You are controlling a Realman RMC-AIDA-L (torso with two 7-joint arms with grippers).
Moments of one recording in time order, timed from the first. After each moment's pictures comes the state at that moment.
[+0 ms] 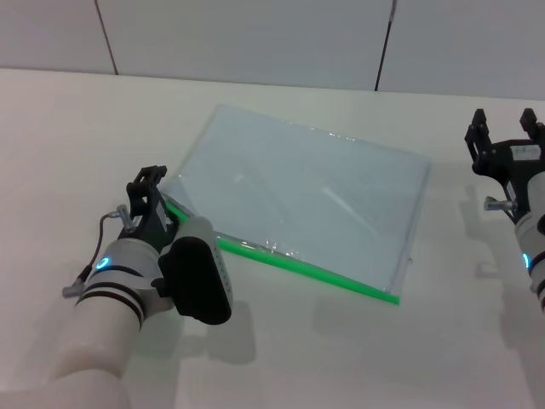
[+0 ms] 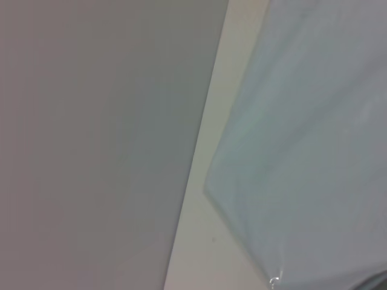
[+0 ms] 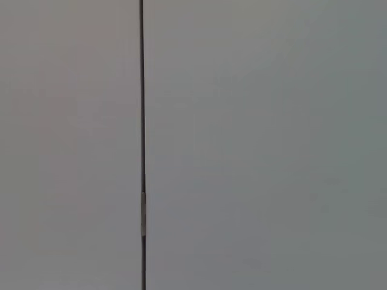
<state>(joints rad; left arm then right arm) -0.52 -2.03 2.86 0.77 1.05 -0.94 -1.16 0.54 2.03 -2.81 -0.61 -1.35 1.08 2.69</state>
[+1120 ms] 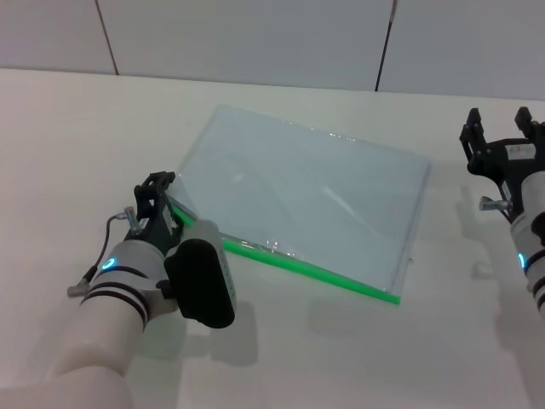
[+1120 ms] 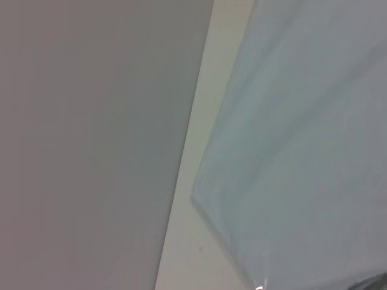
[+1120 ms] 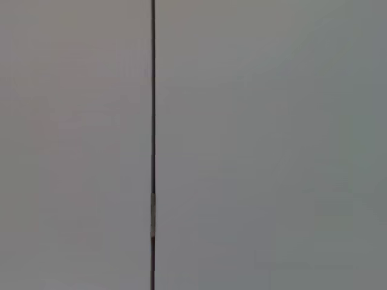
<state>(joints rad) -0.53 -2.03 2.86 0.77 1.04 -0.91 -1.14 0.54 2.03 -2.81 -0.62 -1.36 1.08 2.67</state>
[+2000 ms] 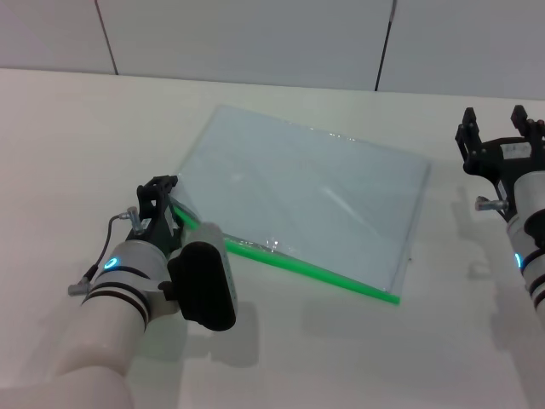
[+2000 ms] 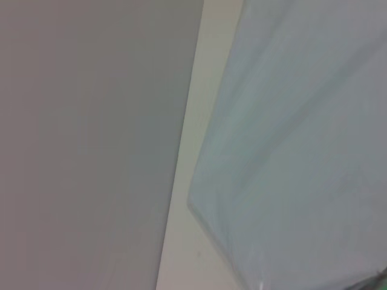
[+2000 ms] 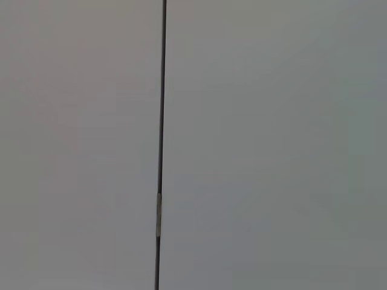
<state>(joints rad) -0.53 -2.03 2.86 0.77 1.04 -0.90 -1.10 0.54 2.03 -2.81 -0.64 -1.36 1.08 2.64</state>
